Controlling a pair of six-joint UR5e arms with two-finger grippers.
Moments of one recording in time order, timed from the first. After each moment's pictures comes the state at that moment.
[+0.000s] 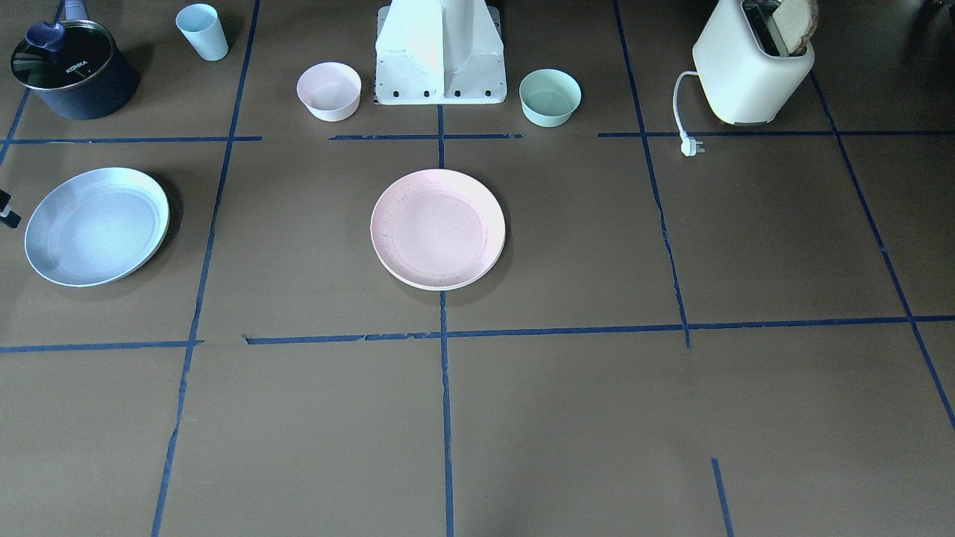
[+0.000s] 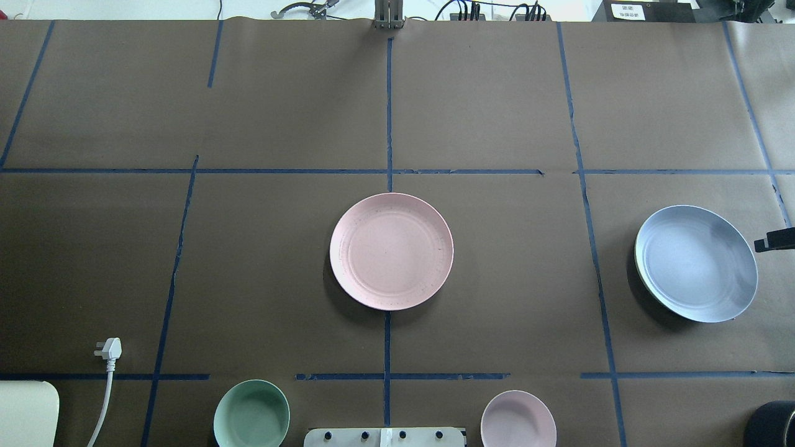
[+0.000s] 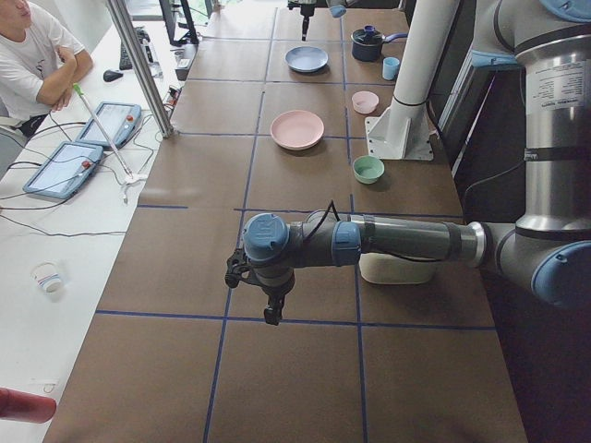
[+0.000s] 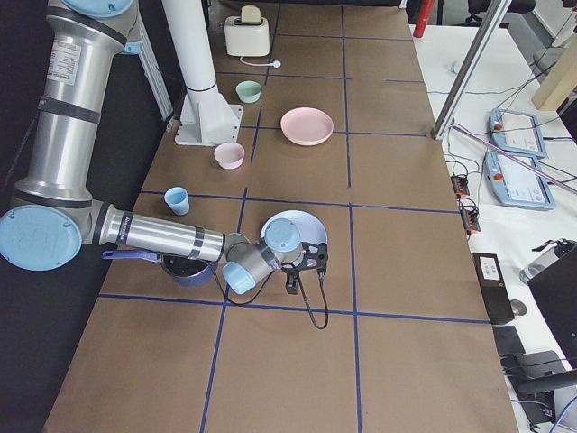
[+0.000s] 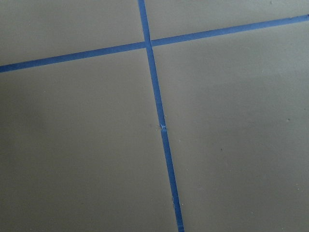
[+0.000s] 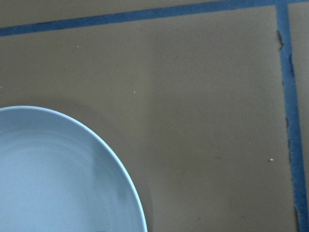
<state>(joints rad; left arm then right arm) -1.59 -1.45 -1.76 -1.43 -2.41 0.24 1.13 -1.81 1.53 -0.65 2.29 0.79</state>
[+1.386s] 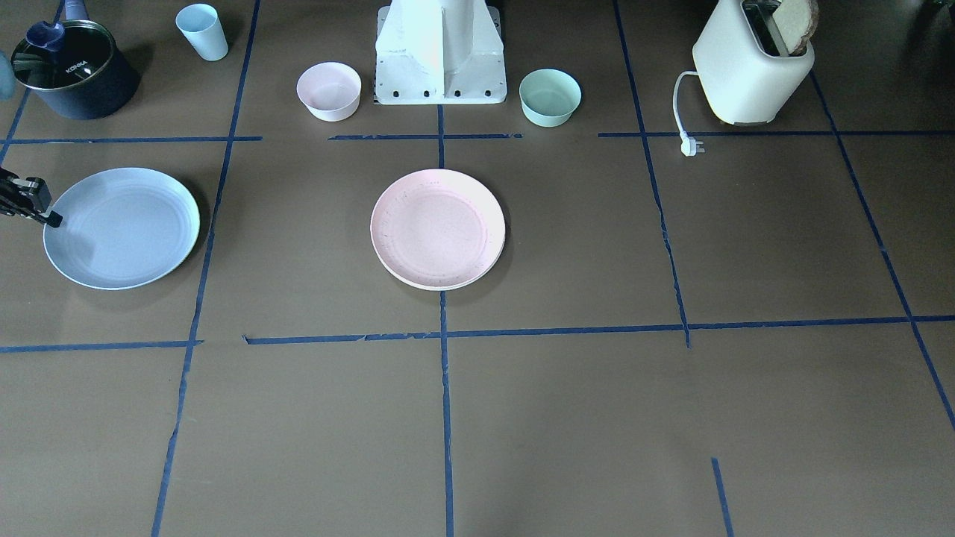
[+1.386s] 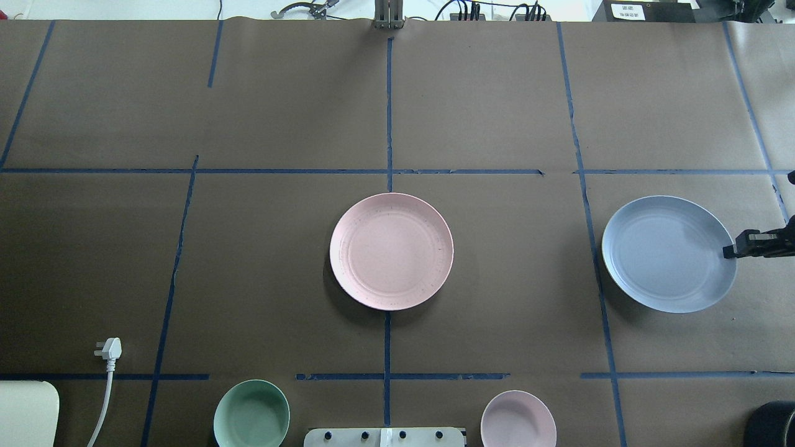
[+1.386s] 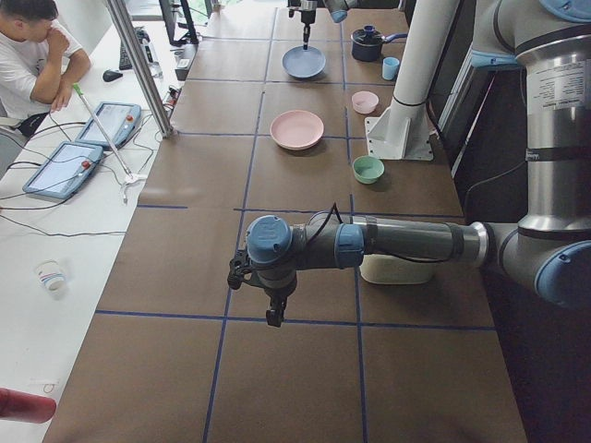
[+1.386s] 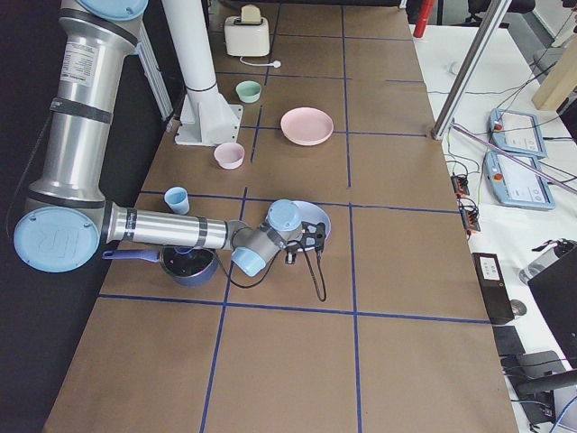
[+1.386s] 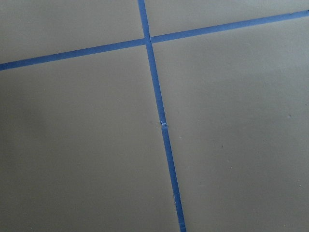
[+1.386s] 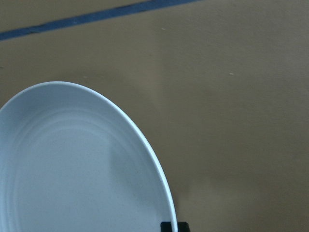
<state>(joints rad) -1.59 -1.43 -1.76 -1.45 -2.41 0.25 1.05 -1.78 1.64 -0.64 2.34 0.99</state>
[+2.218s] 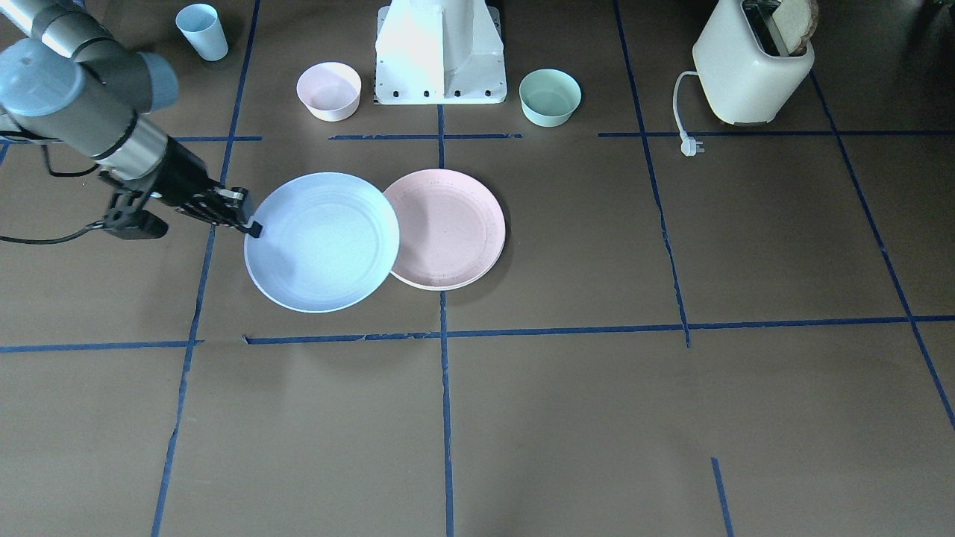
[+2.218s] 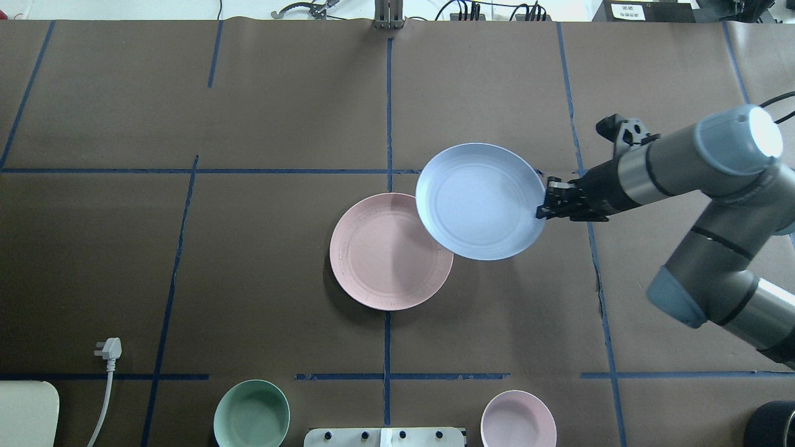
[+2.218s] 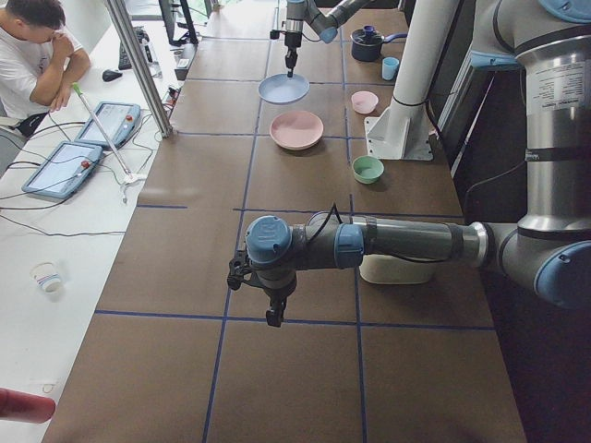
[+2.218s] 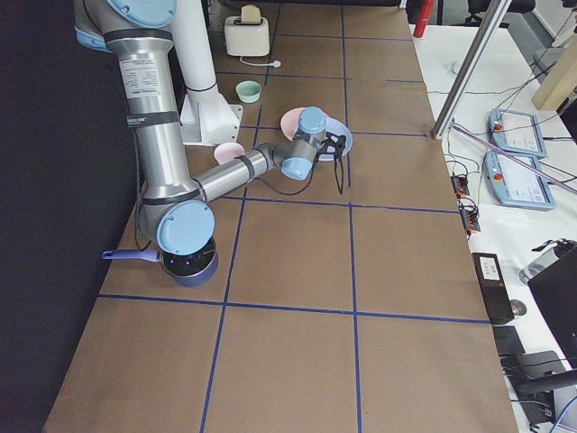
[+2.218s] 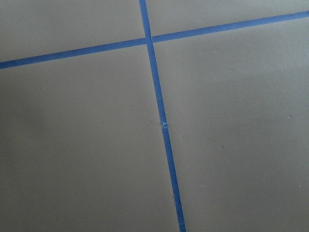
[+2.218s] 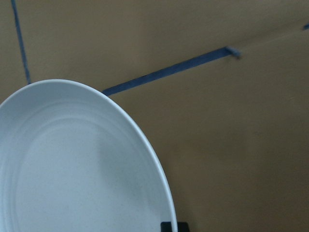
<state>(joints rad) -1.59 -1.43 -1.76 -1.45 -2.41 0.24 0.73 -1.32 1.78 -0.93 2.14 1.49</state>
